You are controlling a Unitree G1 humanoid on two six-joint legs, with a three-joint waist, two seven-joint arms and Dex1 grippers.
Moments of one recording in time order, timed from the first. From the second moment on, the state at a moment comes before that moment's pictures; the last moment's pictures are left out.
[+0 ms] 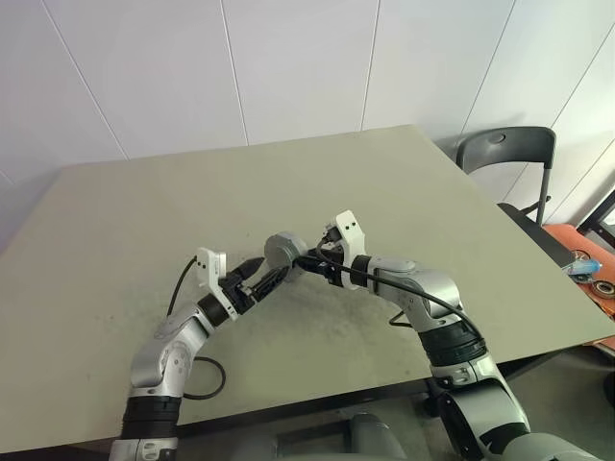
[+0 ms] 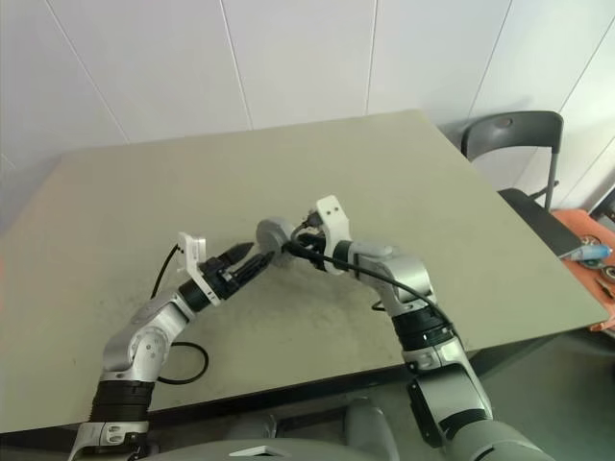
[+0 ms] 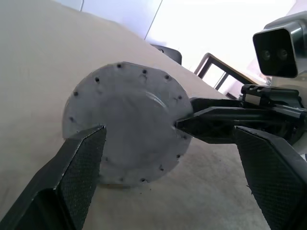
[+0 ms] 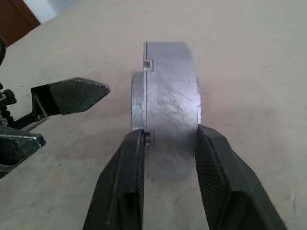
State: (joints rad) left arm -0.13 0.20 0.10 -0.02 -0.58 0.44 -0.71; right arm -0.56 -0.21 0.18 0.09 0.39 0.84 0.53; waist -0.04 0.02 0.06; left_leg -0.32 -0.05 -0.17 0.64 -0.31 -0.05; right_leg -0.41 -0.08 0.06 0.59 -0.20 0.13
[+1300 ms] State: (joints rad) left arm -0.24 0.08 0.23 0.01 -0.85 0.65 -0.51; right arm -0.59 0.07 -0.36 0.22 0.83 1.00 0.32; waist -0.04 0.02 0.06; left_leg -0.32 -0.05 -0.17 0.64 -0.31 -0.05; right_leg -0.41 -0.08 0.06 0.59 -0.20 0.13
